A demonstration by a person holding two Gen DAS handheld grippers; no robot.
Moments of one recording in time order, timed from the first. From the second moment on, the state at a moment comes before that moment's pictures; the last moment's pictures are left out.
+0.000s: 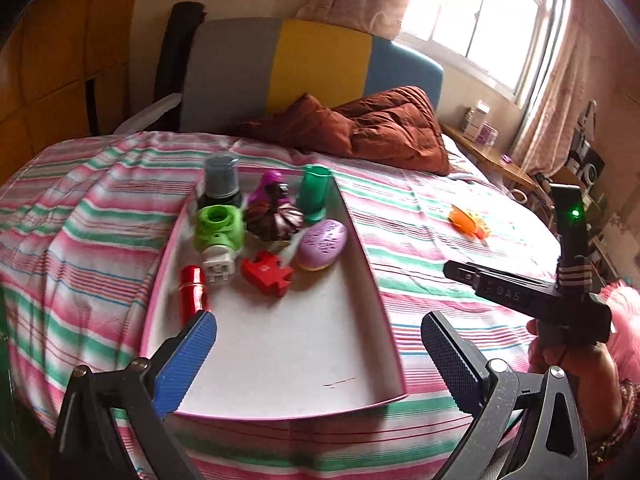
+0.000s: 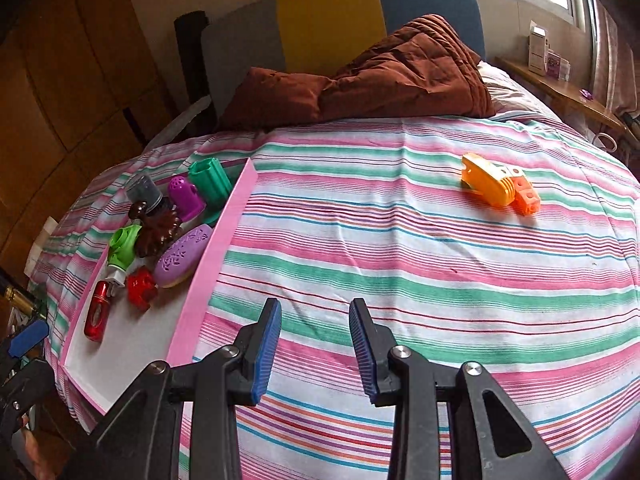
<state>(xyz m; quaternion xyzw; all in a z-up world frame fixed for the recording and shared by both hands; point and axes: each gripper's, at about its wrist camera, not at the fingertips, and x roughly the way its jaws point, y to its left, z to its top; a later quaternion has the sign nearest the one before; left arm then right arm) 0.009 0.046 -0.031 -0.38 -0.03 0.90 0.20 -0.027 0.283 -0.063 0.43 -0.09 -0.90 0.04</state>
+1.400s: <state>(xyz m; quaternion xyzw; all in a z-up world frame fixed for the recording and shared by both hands) 0.012 0.176 -0.033 -0.42 0.06 0.87 0.27 -0.141 0.488 -0.107 0.43 -0.15 -0.89 -0.07</state>
